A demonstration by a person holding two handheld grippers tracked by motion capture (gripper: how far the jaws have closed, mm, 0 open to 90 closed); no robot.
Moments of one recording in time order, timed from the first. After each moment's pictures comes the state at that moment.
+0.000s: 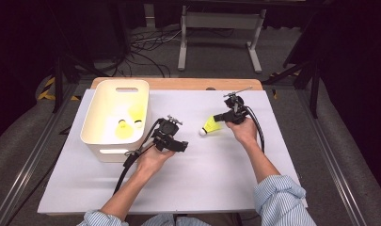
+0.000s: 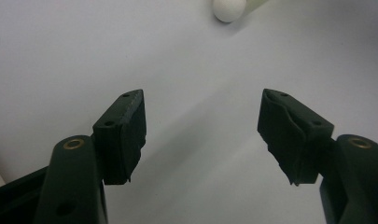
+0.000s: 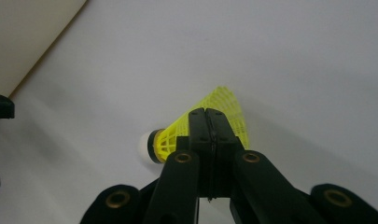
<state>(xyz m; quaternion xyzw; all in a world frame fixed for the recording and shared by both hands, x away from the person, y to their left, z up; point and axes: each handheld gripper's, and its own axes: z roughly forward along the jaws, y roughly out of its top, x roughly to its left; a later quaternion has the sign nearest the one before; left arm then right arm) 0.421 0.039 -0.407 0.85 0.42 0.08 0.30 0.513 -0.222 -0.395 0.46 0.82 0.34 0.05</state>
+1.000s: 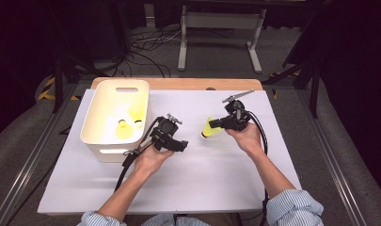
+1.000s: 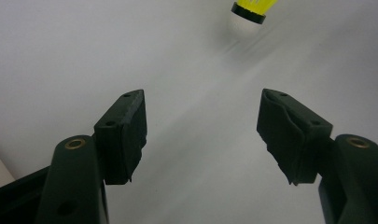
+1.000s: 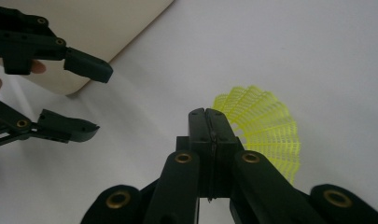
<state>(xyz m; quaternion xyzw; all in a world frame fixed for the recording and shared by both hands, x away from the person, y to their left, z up) 0.416 0.043 -0.395 0.86 0.40 0.08 0.31 0.467 -0.210 -0.366 0.38 0.84 0.38 0.02</state>
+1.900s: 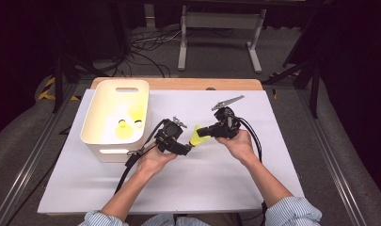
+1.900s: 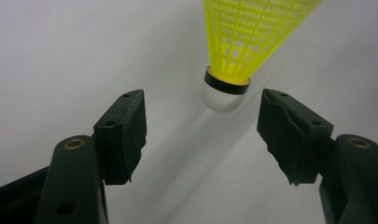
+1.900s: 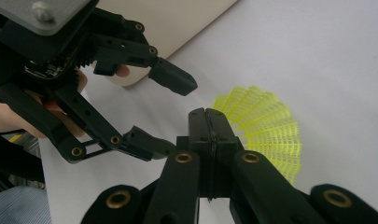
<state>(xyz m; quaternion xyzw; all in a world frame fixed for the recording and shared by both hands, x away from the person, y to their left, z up) 0.415 0.032 -0.402 0.88 0.36 0.07 0.31 0.443 -0.178 -0.366 0.33 0.85 0.40 -0.02</state>
